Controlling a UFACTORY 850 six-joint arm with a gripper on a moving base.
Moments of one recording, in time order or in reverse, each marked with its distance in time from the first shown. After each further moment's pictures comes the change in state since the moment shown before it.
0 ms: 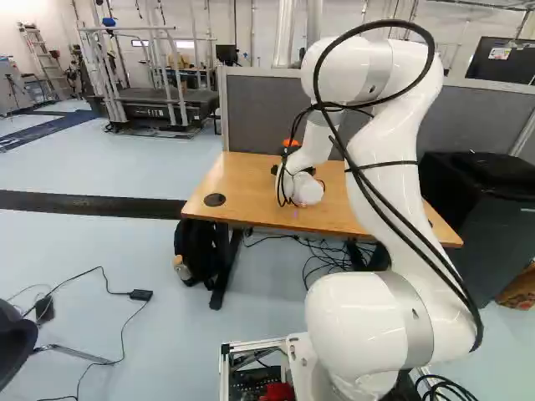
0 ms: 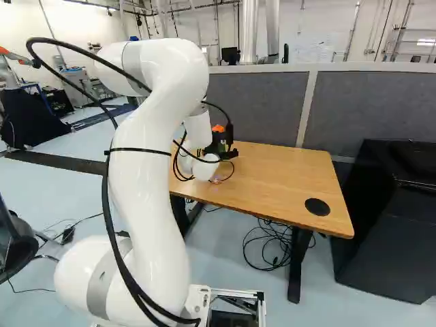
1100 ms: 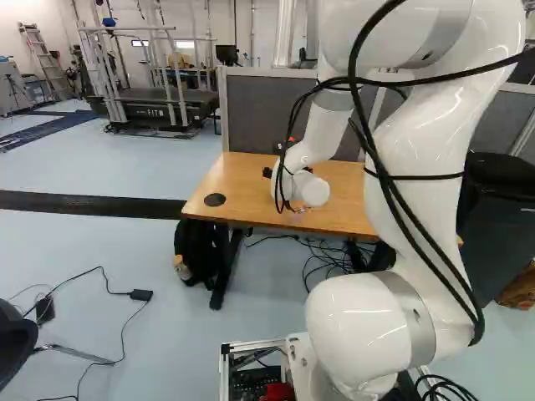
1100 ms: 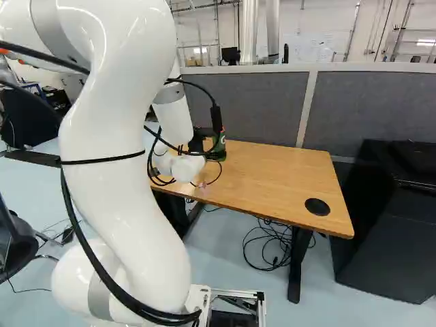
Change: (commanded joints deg) arm 4.5 17.1 15.7 0.0 -5.0 0.0
